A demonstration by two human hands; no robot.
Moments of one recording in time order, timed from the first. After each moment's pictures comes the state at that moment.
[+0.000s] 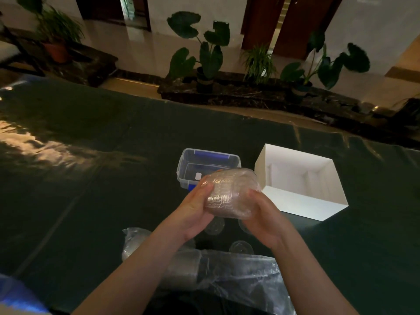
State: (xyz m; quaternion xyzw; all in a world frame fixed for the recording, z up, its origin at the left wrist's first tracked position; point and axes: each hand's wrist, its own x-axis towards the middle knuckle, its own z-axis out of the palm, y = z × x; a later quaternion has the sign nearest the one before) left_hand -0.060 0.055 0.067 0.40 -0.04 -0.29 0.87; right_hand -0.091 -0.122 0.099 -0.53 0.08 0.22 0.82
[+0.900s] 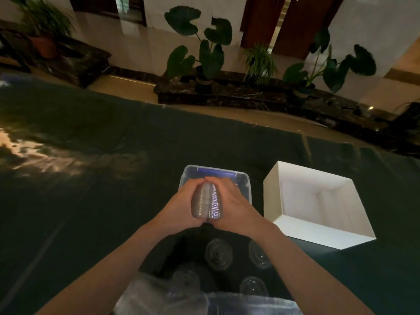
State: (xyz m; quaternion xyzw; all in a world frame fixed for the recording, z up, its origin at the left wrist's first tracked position) left_hand 0.064 0.115 0.018 0.85 -0.15 -0.13 0.48; right_hand 0.053 -0.071 0.041 -0.94 -0.17 0.07 0.28
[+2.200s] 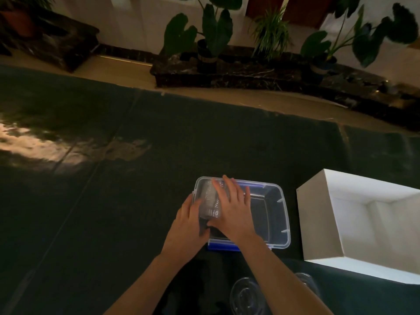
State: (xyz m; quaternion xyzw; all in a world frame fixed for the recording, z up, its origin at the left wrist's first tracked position) left_hand 0.150 0.124 -0.114 0.93 -0.05 -0.15 0.34; right_hand 0.182 -0.032 -0.142 -0.99 -0.05 0.00 0.11
